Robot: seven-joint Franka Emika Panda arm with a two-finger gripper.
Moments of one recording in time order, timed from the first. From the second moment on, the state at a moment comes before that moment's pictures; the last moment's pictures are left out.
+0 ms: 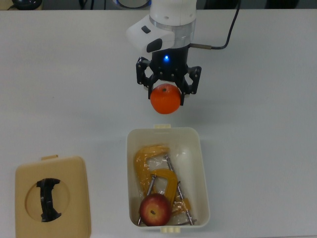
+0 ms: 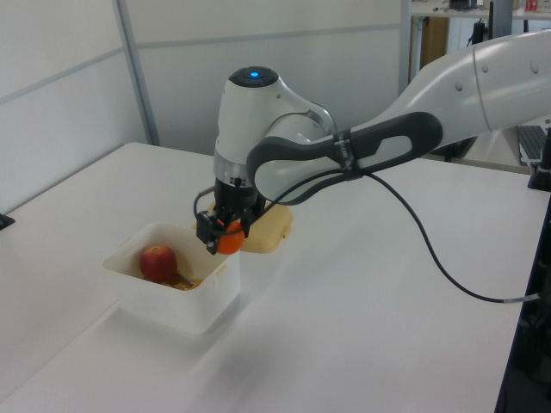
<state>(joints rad) 0.14 0.26 0.05 -1.63 -0.11 2.21 0.53</state>
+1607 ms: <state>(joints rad) 0.07 0.37 0.03 -1.43 -0.14 1.75 0.19</state>
